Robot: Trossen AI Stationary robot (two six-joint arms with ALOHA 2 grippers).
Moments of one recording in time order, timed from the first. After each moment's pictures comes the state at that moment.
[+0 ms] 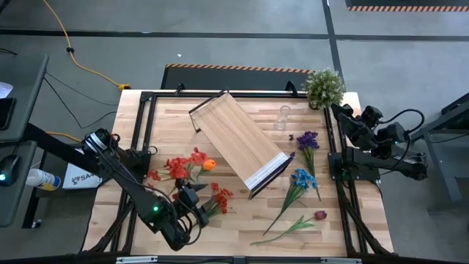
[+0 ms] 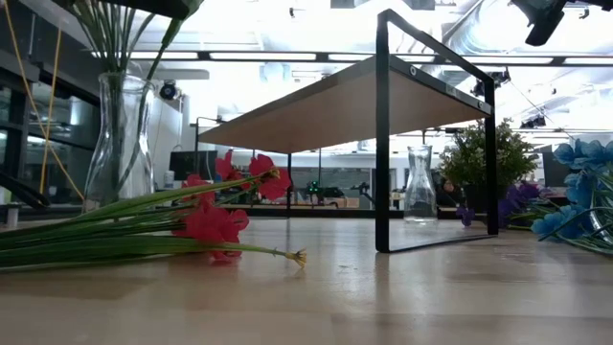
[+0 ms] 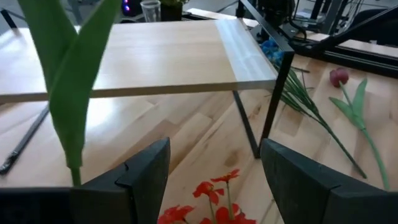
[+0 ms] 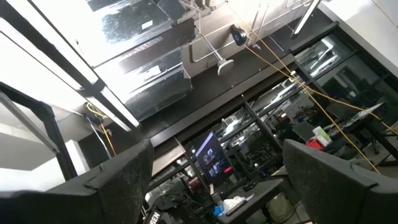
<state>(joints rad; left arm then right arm) -0.82 1.67 1.23 -0.71 -1.16 -1.17 -0.17 0.03 0.33 0.31 0.20 0.57</state>
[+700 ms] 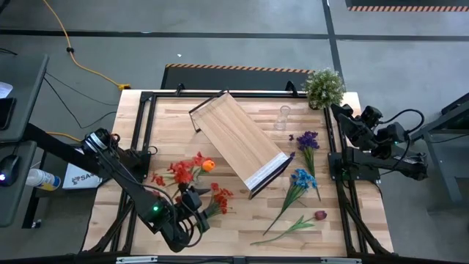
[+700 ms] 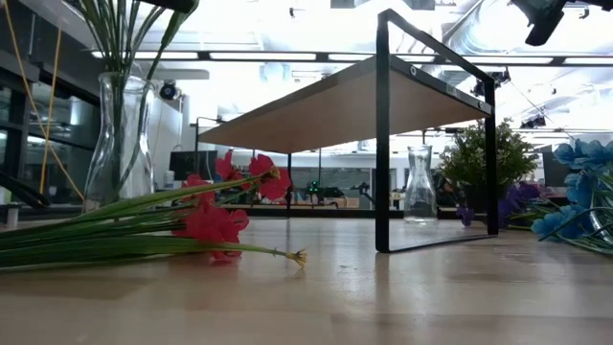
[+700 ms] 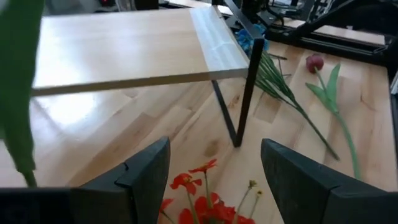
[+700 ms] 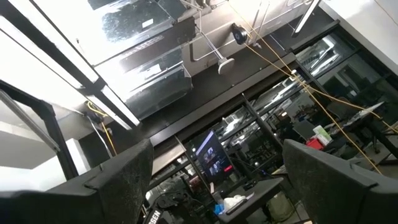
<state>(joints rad) -0.82 1.67 1.23 -0.61 -1.10 -1.04 -0.17 0.03 0.33 0.31 0.19 0.57</state>
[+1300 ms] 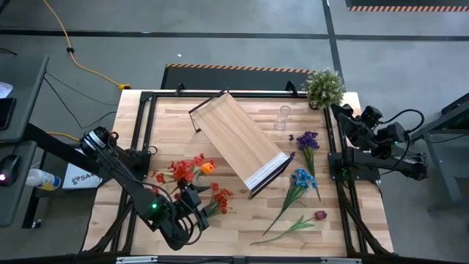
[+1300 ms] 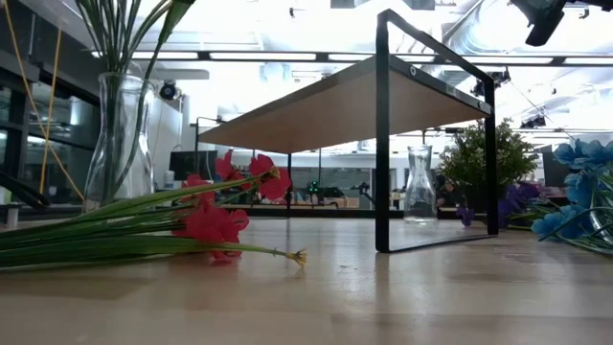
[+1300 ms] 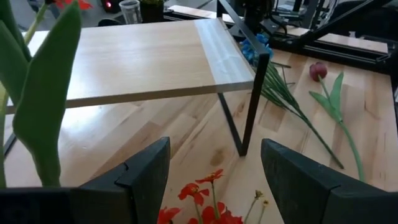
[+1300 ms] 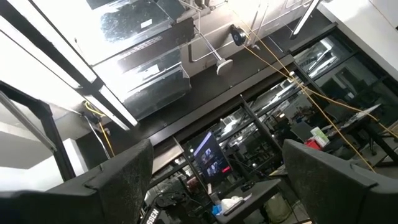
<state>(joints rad) -0.82 1.64 1.23 -0.62 -1.11 -1.03 -0.17 0.03 0.33 0.31 0.20 0.56</state>
